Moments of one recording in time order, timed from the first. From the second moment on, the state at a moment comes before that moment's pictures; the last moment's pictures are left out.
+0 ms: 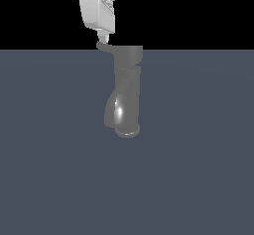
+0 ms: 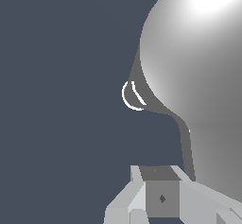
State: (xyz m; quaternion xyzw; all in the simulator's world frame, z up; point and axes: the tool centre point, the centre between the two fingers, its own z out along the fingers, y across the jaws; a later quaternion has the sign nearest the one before) arm 0.030 0.068 0.297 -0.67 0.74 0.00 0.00
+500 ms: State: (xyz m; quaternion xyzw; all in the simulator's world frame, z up) arm 0.005 0.078 0.297 -0.67 0.74 0.00 0.00
